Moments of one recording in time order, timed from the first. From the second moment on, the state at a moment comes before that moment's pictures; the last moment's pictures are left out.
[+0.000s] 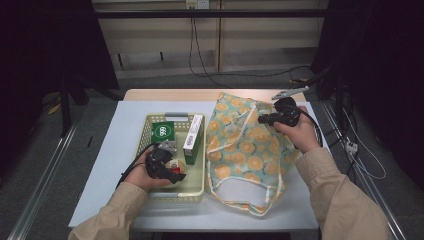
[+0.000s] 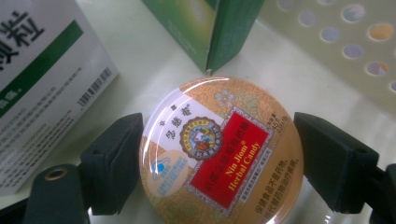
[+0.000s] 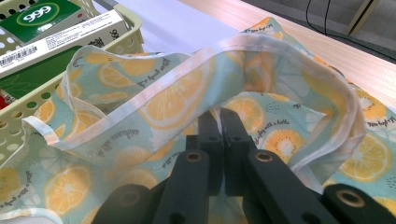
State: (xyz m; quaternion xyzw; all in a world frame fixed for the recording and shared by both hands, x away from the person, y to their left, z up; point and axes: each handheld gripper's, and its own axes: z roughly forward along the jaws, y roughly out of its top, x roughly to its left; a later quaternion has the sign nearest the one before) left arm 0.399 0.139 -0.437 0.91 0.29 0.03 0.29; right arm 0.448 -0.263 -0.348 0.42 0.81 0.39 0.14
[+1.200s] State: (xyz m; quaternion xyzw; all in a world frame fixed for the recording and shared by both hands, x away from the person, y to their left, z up) left arm 0.382 0.128 -0.330 0.88 0.29 0.06 0.38; right arm 0.448 -0.266 -0.346 0.43 0.80 0.40 0.14
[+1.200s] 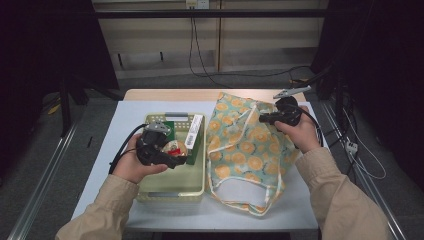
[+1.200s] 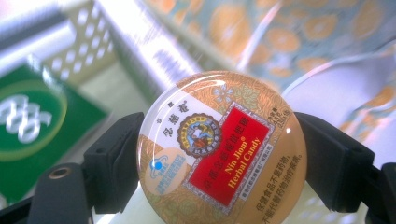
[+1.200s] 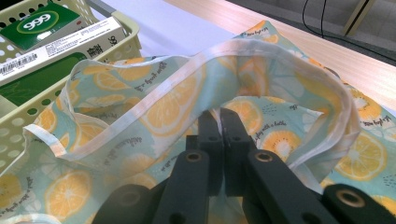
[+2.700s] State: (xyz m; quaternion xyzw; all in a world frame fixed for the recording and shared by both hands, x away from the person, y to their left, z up) left arm 0.408 -0.050 -0.362 0.89 0.21 0.00 0.41; right arm 0.453 -0.271 -0.335 0.45 0.78 0.41 0.14
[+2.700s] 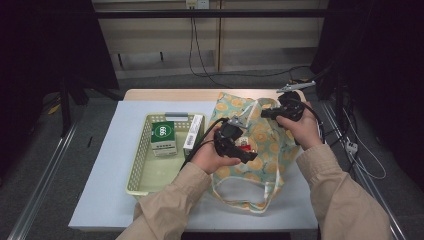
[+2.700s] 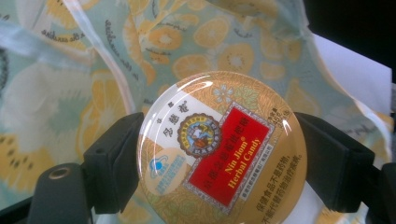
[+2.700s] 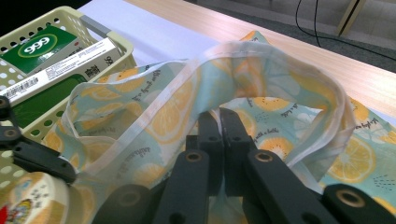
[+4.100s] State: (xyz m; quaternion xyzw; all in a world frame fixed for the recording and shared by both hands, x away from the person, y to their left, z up) left arm 0.436 -0.062 -0.366 0.88 0.24 0.02 0.42; right arm 0.454 -0.273 -0.336 0.46 0.78 0.41 0.14
